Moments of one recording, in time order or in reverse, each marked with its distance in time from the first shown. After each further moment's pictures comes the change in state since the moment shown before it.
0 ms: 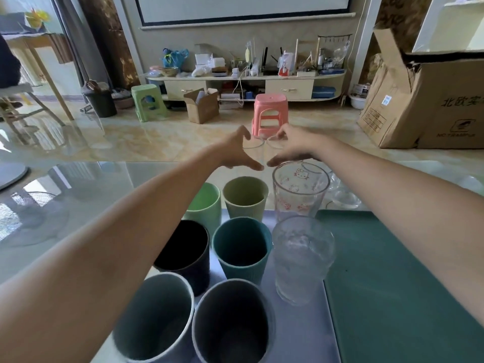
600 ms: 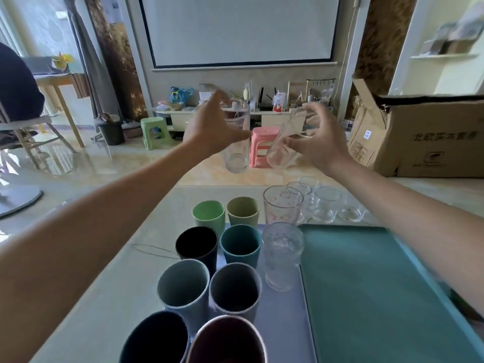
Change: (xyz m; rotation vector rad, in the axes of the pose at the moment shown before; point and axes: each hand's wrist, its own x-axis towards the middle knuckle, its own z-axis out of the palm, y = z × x) left_hand -0.124 0.083 -0.096 0.008 0.631 0.224; right_hand -0.129 -0.021 -0.069 0.346 0.746 -0.280
